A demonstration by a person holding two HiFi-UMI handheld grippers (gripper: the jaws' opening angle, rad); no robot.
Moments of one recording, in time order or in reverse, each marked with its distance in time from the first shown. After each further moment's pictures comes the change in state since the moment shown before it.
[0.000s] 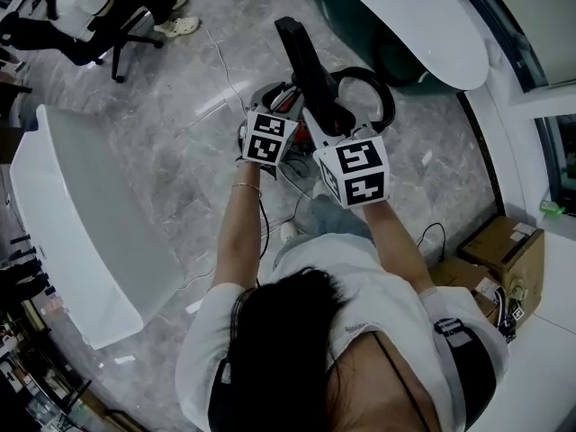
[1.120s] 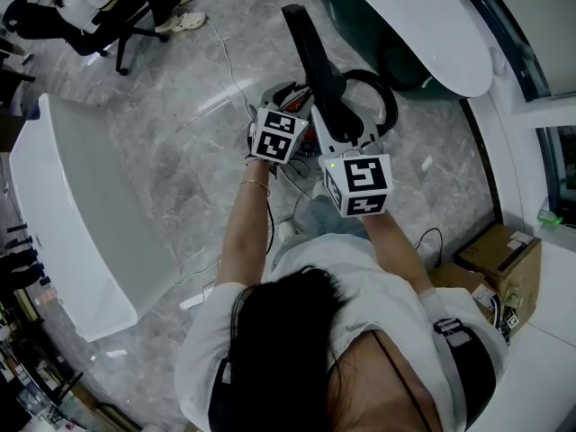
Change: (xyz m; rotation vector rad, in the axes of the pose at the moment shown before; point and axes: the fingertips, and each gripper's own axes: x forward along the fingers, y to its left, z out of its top) left arm 0.004 -0.008 -0.003 -0.036 0.009 -0.015; right arm -0.009 0.000 0.011 0.003 -0.188 -0.067
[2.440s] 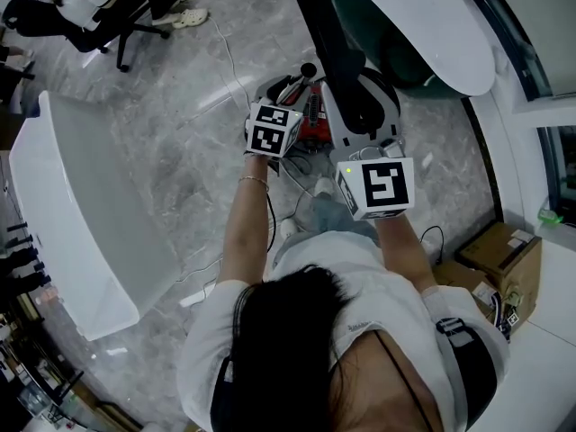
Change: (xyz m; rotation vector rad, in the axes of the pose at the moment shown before) left arm -0.013 0.024 0.002 -0.088 -0.036 0.020; right arm -0.018 0.008 0.082 -0.109 -0.240 -0.015
